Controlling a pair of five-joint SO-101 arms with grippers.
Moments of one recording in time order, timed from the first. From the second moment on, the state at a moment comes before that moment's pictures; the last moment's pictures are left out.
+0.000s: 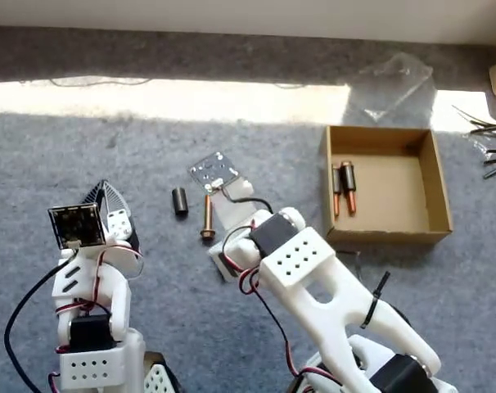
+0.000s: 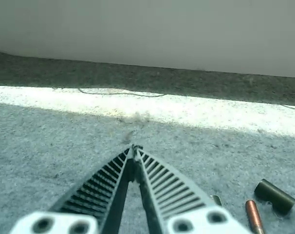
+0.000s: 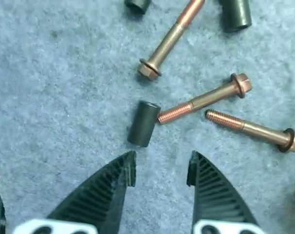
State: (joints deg) left arm -12.4 -103.6 94.1 31.5 5.0; right arm -45.1 -25.0 37.1 64.7 0.7
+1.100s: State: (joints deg) left arm -12.3 -103.6 94.1 31.5 5.0; right arm -47.0 1.8 28.7 58.1 -0.7
